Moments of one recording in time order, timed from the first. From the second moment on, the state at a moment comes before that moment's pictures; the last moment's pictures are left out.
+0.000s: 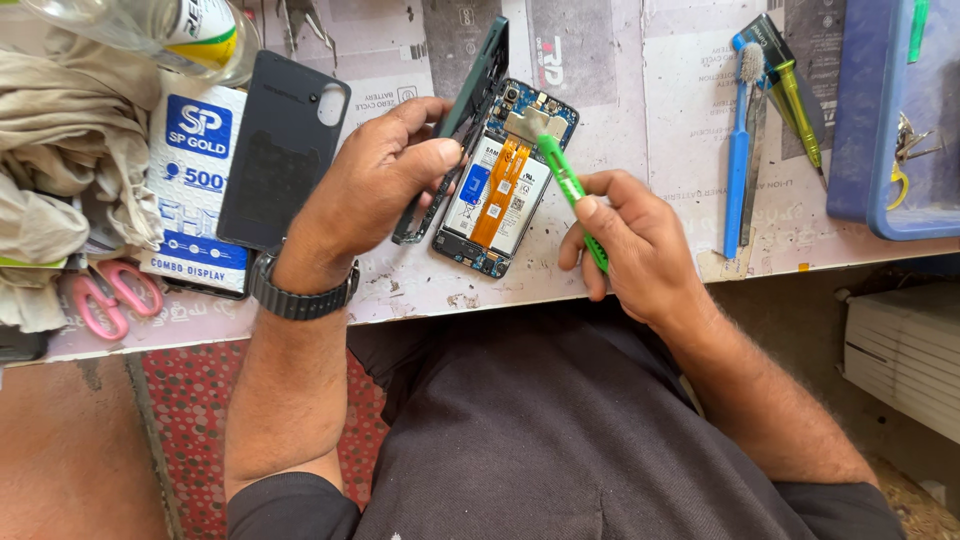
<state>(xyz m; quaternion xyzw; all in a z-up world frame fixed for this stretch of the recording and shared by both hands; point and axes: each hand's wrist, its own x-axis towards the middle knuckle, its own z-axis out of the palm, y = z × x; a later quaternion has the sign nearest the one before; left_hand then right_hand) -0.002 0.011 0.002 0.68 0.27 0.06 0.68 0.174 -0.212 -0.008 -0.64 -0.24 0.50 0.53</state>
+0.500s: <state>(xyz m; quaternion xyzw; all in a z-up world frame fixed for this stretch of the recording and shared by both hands) -0.032 0.025 0.009 0.32 0.08 0.07 0.94 0.193 -0.234 -0.037 -0.59 -0.36 0.35 0.63</state>
